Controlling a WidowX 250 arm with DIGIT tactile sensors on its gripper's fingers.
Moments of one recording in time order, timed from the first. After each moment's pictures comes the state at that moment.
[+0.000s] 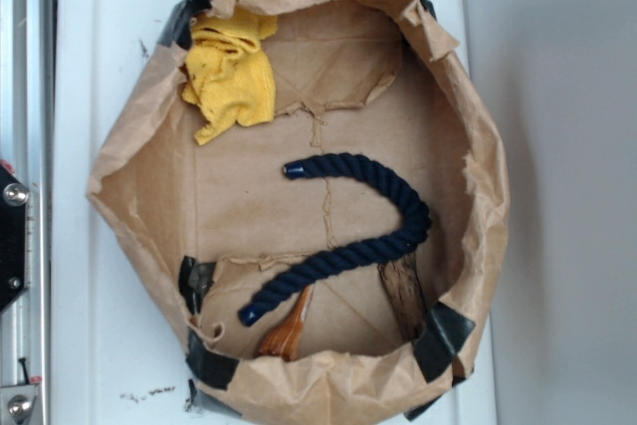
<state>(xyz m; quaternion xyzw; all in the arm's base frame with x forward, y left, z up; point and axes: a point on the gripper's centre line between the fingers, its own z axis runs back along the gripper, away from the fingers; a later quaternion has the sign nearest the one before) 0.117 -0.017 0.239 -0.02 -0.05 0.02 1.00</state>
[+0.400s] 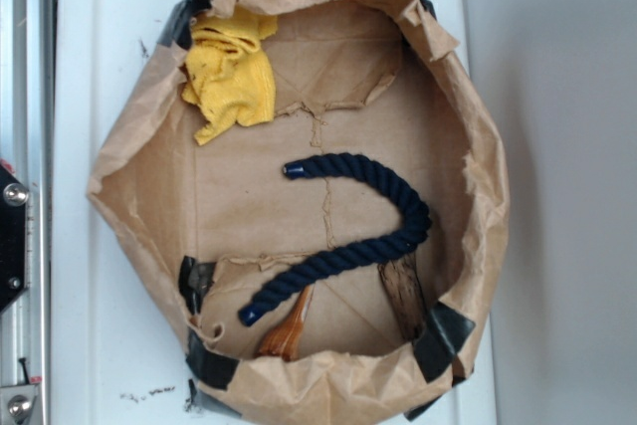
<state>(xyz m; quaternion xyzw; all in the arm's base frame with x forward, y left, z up) 0.118 -0.017 0.236 -0.02 -0.04 0.02 1.00</state>
